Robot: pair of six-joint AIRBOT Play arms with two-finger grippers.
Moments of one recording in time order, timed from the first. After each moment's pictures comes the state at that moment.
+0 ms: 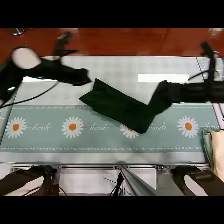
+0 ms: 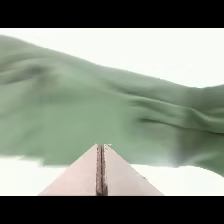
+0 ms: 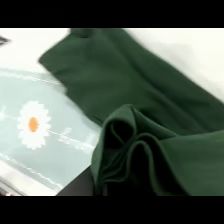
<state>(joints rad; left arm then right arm) -0.22 -1.21 1.20 0.98 -1.05 -1.43 0.10 -0.90 1.04 -0.90 1.20 1.50</state>
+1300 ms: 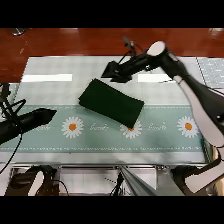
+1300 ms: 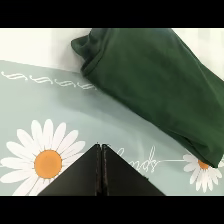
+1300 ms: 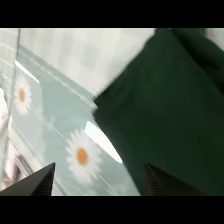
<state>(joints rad) 0.13 -0.45 0.49 0.94 -0.97 -1.43 0.30 -1.76 1.72 -0.71 1.24 1.47</state>
